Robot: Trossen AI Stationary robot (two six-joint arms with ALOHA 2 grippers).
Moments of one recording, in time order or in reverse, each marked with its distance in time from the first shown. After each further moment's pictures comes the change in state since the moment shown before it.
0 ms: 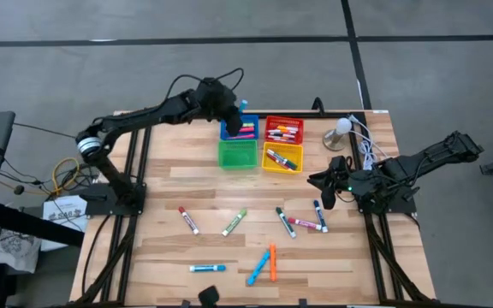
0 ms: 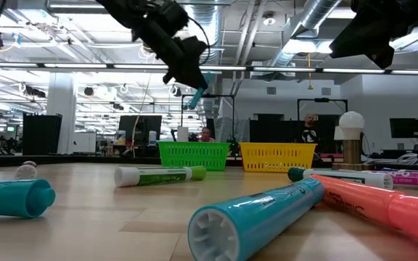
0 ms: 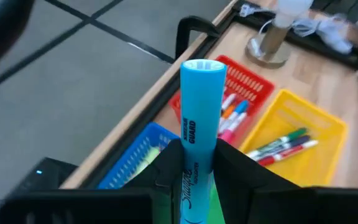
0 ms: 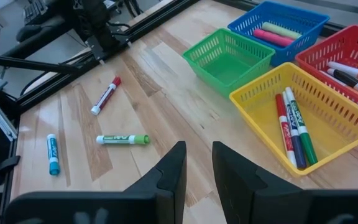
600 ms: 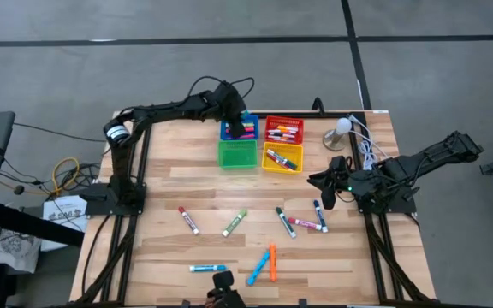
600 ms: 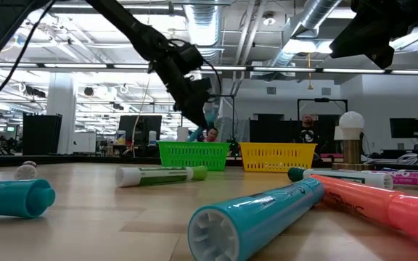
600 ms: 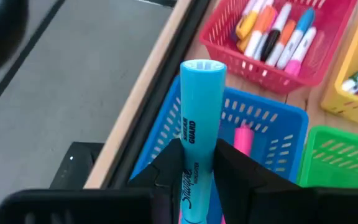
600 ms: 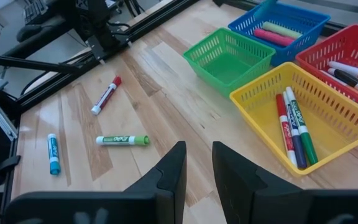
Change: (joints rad) left arm 0.060 0.283 0.111 -0.051 0.000 0.305; right arm 0.000 0.000 0.000 0.000 -0.002 0.001
